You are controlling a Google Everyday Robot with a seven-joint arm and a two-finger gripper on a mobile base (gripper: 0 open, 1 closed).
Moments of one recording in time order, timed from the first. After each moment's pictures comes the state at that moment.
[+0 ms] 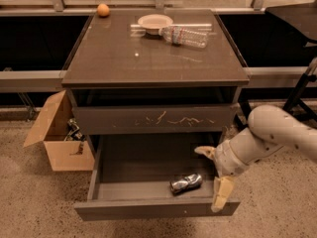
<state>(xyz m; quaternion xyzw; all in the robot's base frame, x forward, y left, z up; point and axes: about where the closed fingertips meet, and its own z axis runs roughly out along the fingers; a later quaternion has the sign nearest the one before) 0.451 -0.148 0.620 -0.69 0.65 0.24 0.19</state>
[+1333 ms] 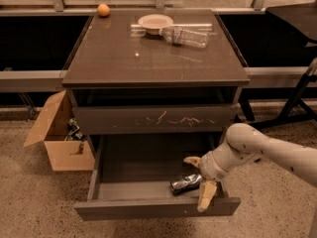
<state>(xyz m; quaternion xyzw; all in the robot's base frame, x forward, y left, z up) 0.485 -0.130 0.500 -0.69 0.65 0.28 0.18</state>
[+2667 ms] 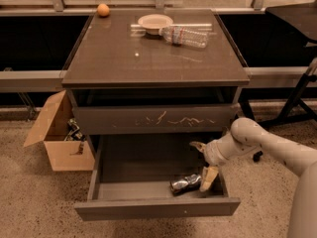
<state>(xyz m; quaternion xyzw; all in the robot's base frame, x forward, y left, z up) 0.576 -0.162 0.468 -0.70 0.63 0.21 0.25</state>
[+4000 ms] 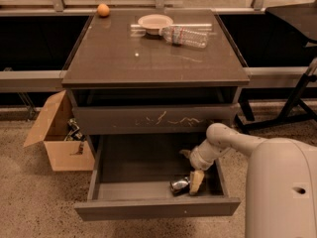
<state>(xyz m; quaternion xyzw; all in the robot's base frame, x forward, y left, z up) 0.597 -0.132 0.385 -0.72 0.64 0.19 0.17</state>
